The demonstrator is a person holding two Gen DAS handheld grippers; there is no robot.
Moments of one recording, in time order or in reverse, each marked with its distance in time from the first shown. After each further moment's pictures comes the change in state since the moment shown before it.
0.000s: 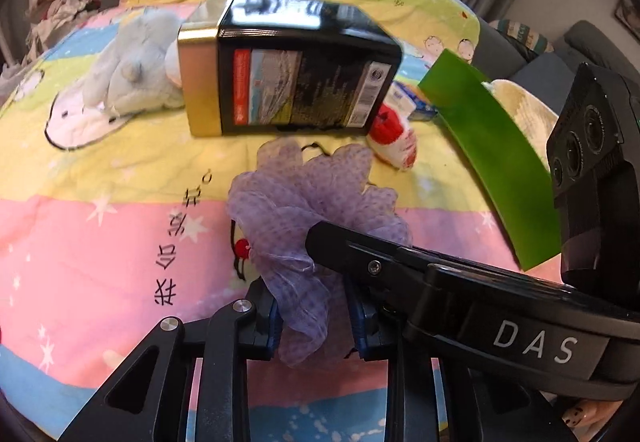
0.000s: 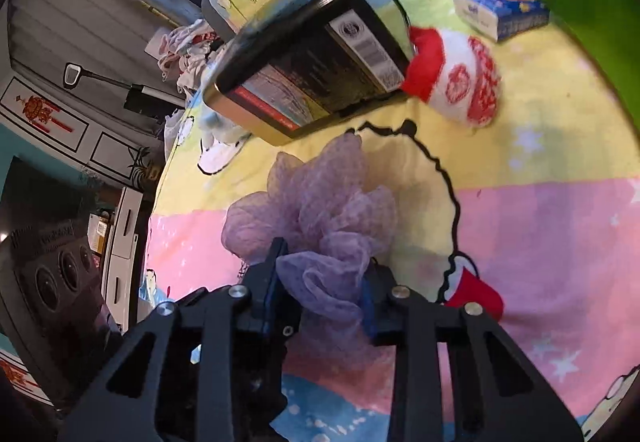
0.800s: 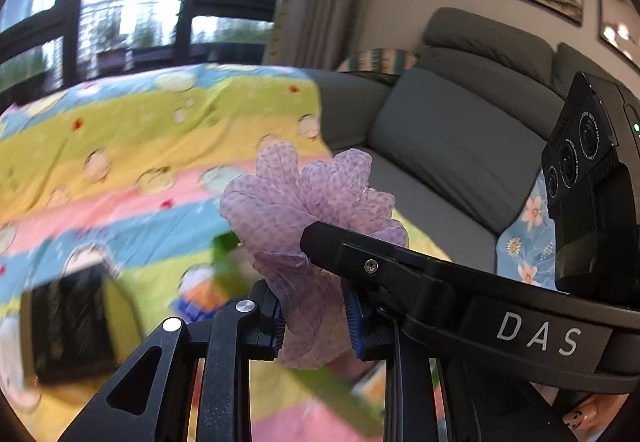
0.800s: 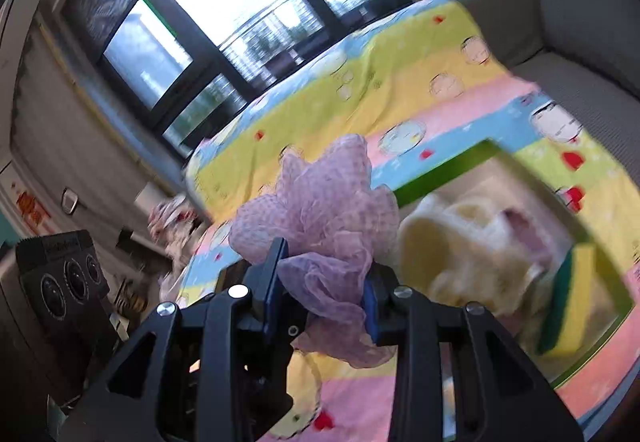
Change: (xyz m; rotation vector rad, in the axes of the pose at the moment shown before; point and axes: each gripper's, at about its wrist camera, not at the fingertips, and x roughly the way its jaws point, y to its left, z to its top) left arm -0.009 -0.200 0.138 0.411 -0.250 -0.270; right arm -0.207 -0.060 0.096 0.082 -0.532 -0.116
